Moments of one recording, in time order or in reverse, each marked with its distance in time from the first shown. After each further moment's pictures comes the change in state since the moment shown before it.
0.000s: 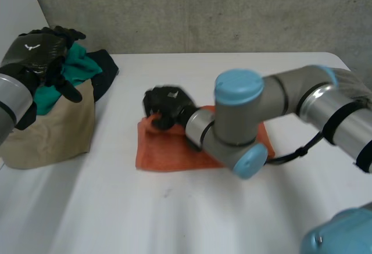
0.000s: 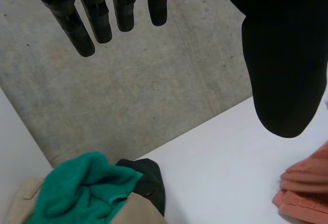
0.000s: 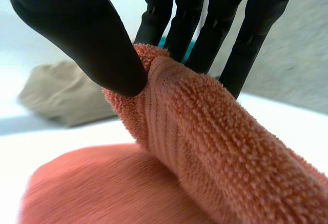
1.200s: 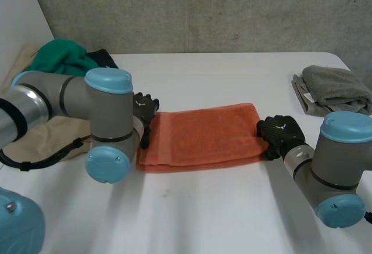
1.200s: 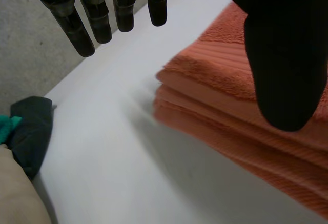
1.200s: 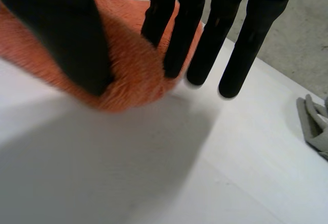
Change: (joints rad) left arm -0.420 -0.780 0.619 -0.206 -0.379 0.215; right arm -0.415 -0.395 0.953 -0.390 0.226 -0.453; left_hand 0.000 0.000 0.000 0.000 0.000; right_hand -0.130 -0.098 -0.126 -0.145 -0.147
